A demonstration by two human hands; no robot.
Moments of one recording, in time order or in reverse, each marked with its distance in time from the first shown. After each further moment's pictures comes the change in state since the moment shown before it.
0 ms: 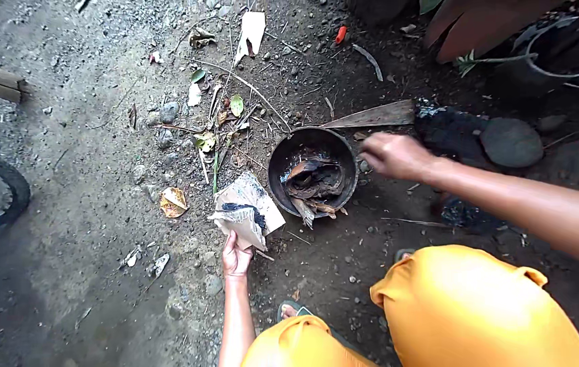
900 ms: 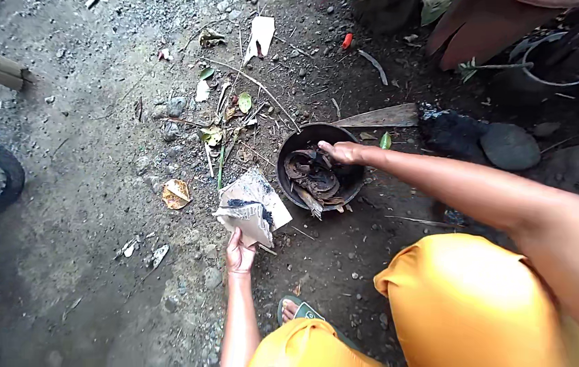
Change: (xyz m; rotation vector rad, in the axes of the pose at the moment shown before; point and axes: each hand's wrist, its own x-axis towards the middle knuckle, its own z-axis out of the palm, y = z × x) left_hand -0.014 0.003 -0.014 0.003 -0.018 0.022; right_hand 0.089 -0.059 0.036 0.238 -0.514 0.446
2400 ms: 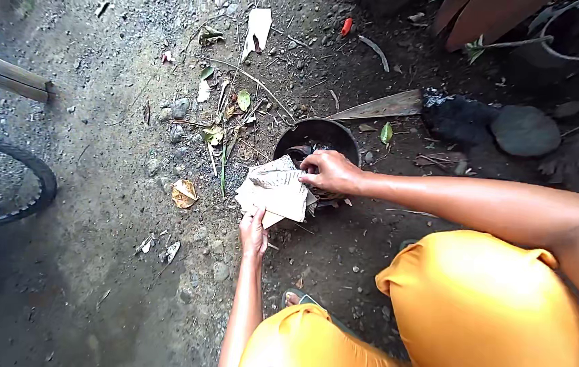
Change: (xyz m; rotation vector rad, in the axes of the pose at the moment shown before) left_hand -0.011 -0.017 0.099 0.513 0.129 0.058; right_hand -0.056 -0.014 0.044 0.108 0.329 -0.535
